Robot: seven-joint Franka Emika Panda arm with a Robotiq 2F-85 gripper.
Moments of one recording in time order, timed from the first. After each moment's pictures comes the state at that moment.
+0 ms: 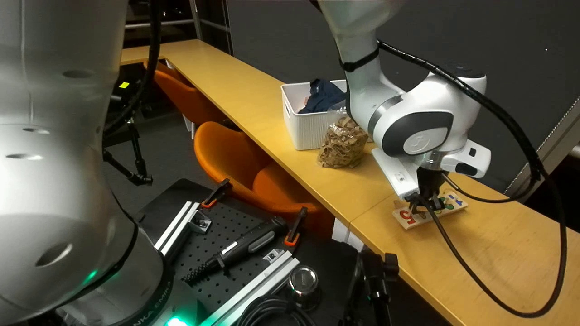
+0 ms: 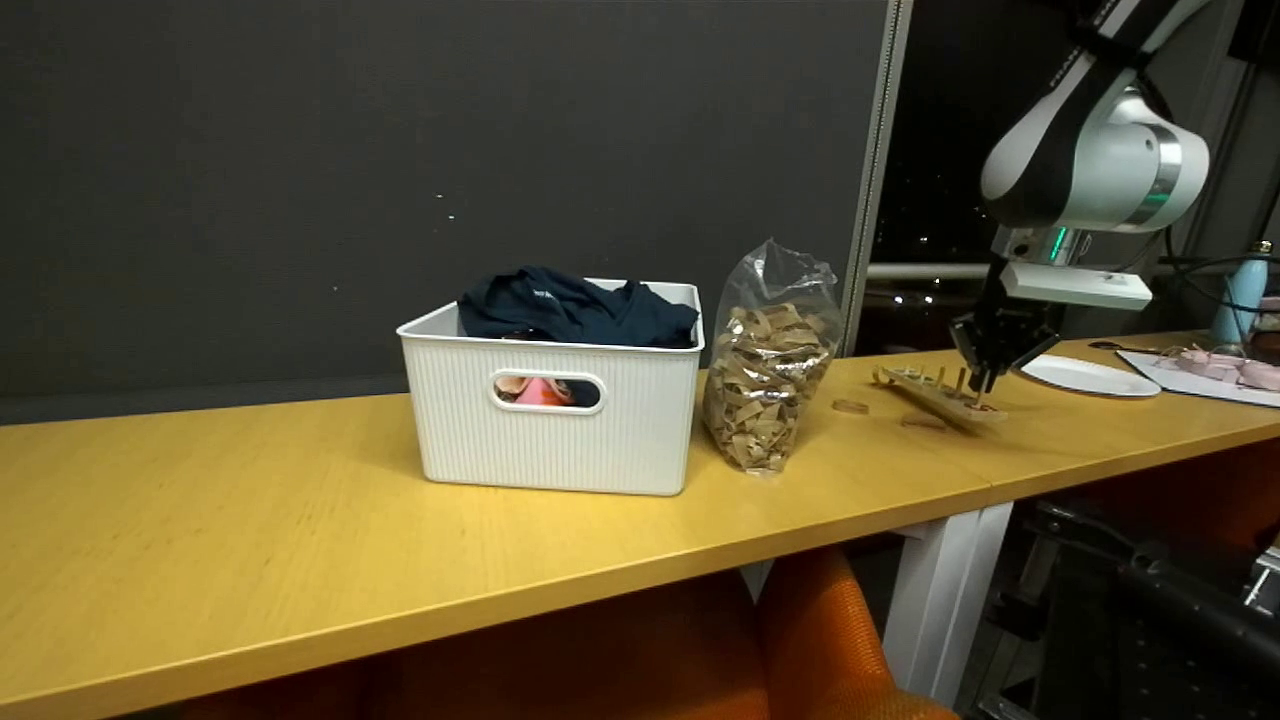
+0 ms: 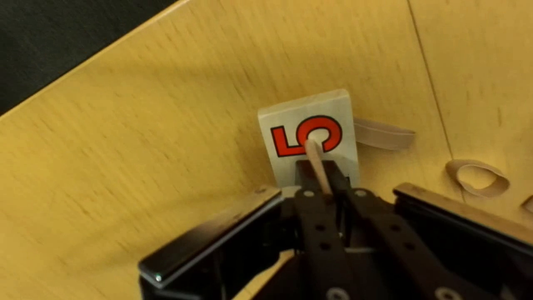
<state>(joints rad) -0.42 0.48 -0.21 -2.18 0.24 2.81 0.11</state>
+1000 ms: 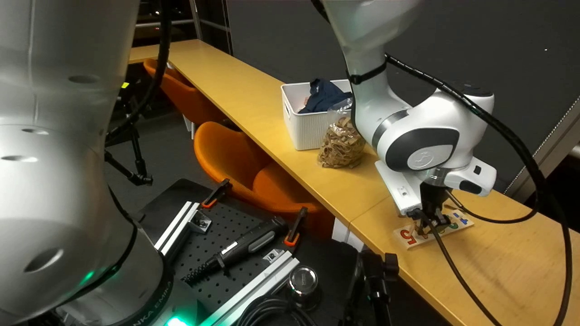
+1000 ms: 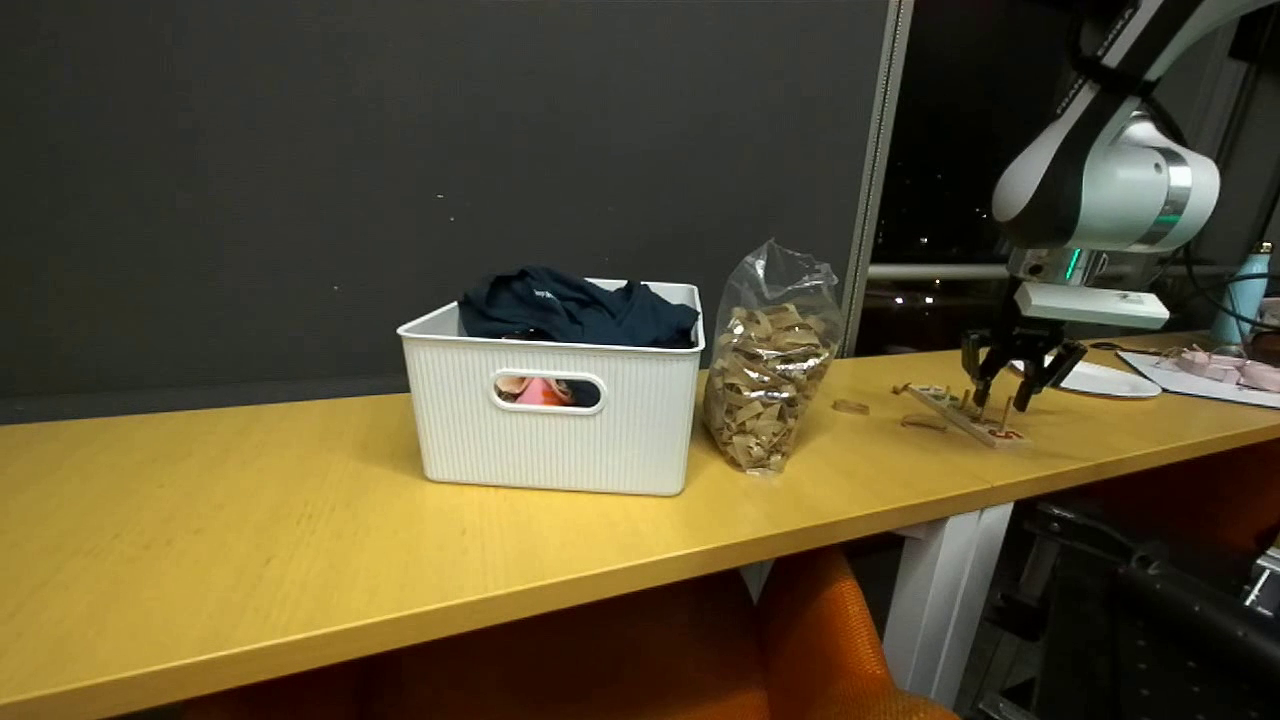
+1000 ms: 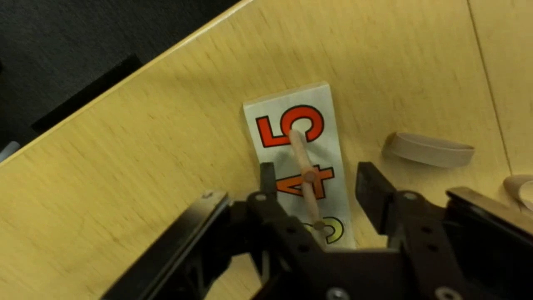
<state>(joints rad) -0.46 0.52 -0.21 -2.18 0.24 2.81 0.11</state>
